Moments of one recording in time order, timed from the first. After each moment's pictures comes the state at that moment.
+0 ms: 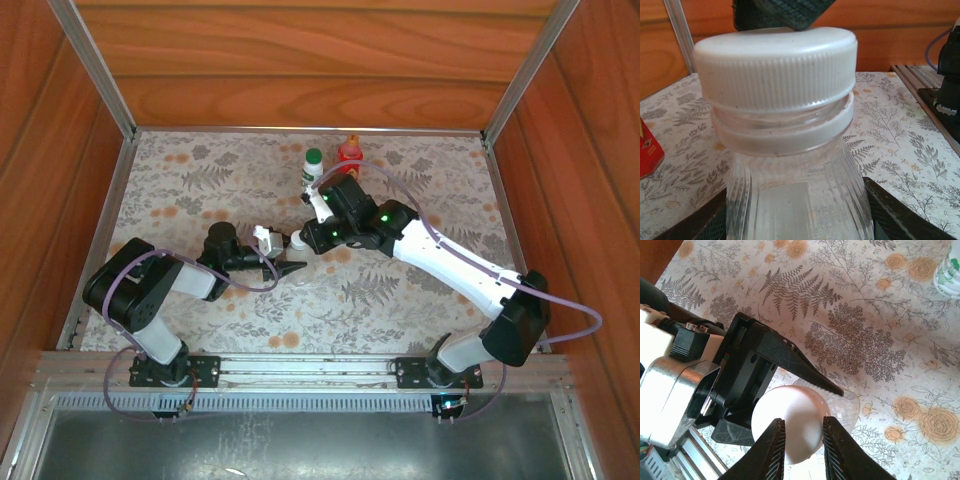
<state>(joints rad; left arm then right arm) -0.52 1.65 0.39 1.09 0.94 0.18 0.88 1.46 1.32 -0.72 -0.16 0.29</state>
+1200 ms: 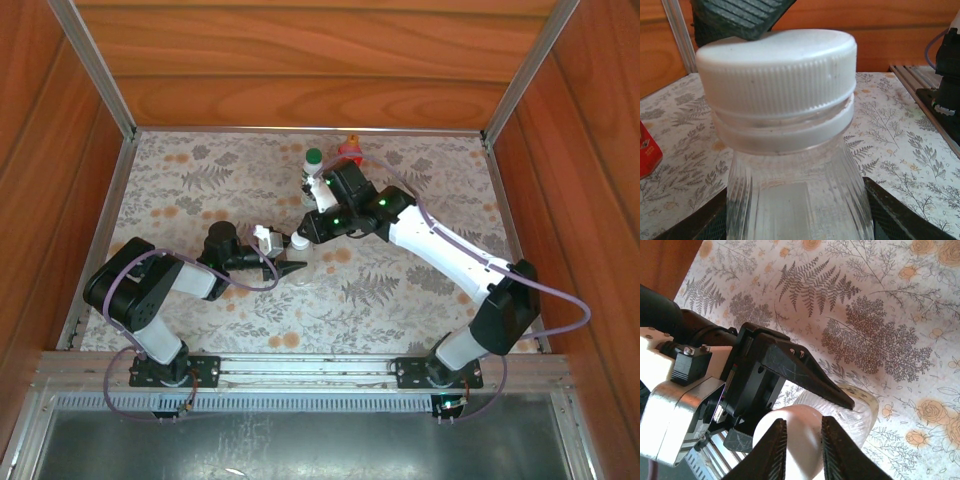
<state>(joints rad) -0.52 1.65 0.40 1.09 0.94 0.18 0.80 1.53 1.38 -0.74 -0.34 0.30</state>
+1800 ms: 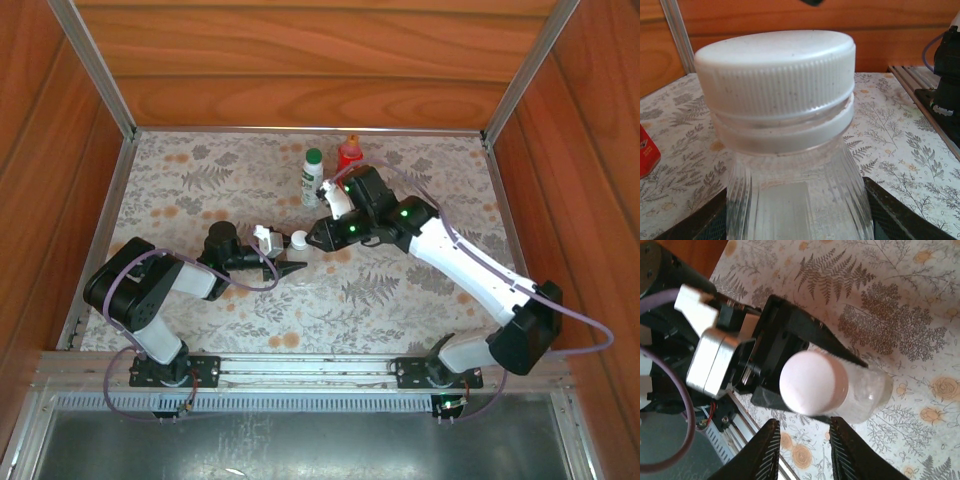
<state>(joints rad) -0.52 1.65 0.40 1.09 0.95 0.17 0.77 1.42 1.31 -0.75 -0.41 0.31</state>
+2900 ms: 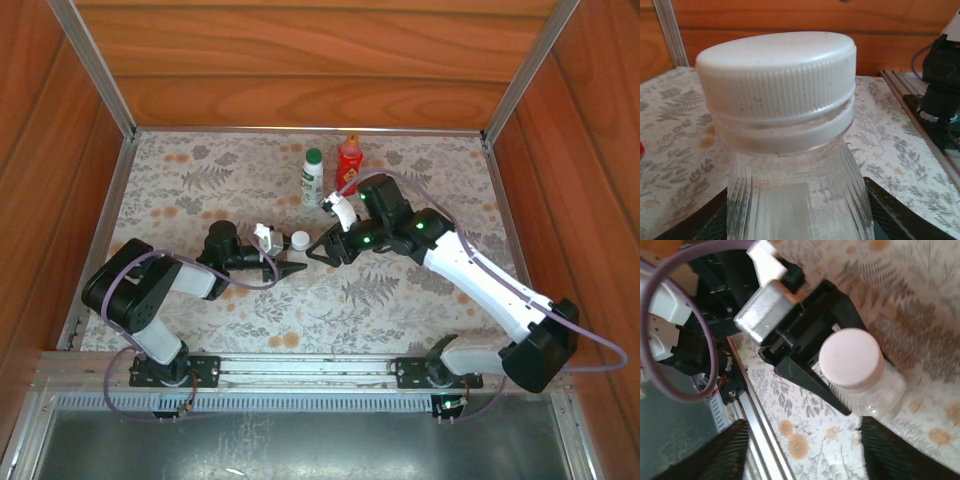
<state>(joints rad) -0.52 1.63 0.40 1.05 0.98 0.11 0.75 1.26 1.17 -0.68 -0.57 0.05</state>
